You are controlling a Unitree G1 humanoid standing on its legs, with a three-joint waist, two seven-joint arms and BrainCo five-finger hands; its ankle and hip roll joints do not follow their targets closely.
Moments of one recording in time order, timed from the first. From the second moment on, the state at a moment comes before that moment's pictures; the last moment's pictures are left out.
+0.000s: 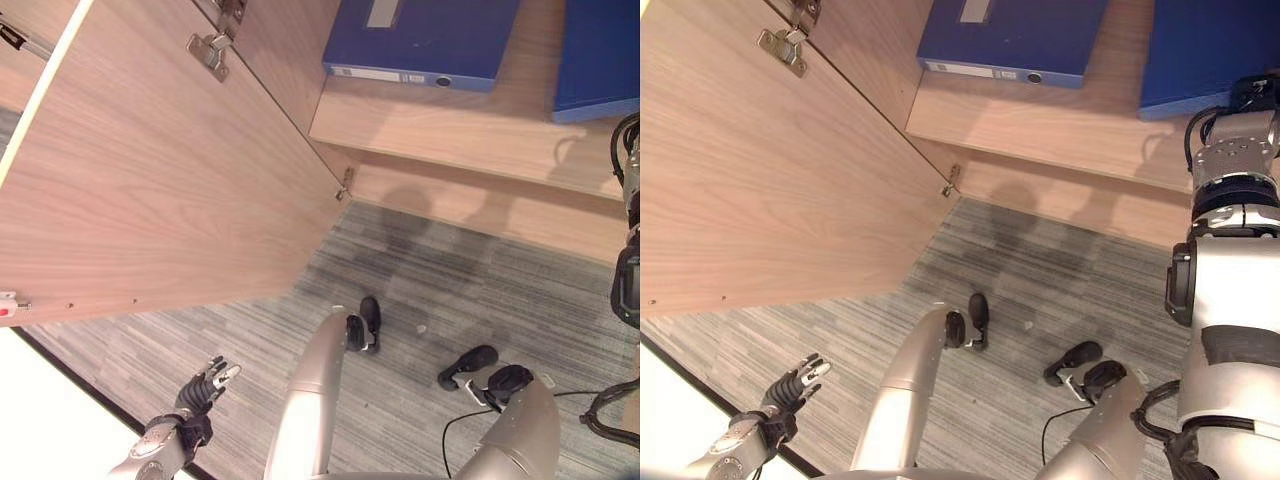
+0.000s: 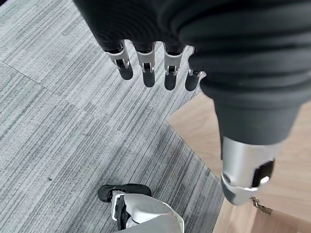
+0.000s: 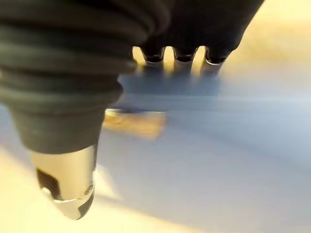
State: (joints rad) left arm 0.25 0.64 -0.32 0.31 -0.90 0.03 0.04; right arm -1.42 -0.83 0.27 1.43 1.34 -0.11 -0.28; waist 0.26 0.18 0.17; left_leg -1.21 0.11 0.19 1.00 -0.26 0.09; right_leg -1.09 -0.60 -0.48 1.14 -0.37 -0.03
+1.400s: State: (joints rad) left arm 0.31 0.58 -0.16 0.40 -0.80 0.06 -0.11; right arm -1.45 -0.84 0.96 1.29 -0.07 0.12 0.27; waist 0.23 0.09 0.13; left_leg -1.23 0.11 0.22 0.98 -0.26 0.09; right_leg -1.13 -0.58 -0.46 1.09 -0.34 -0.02
